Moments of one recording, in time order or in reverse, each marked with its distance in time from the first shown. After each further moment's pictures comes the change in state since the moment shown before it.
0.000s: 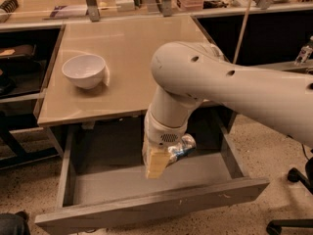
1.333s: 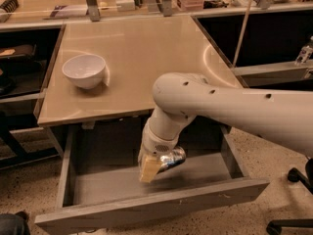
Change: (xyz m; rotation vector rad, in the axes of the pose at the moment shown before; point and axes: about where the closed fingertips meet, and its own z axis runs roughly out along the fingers) arm 0.008 -0.031 0.075 -0.012 -0.082 0.061
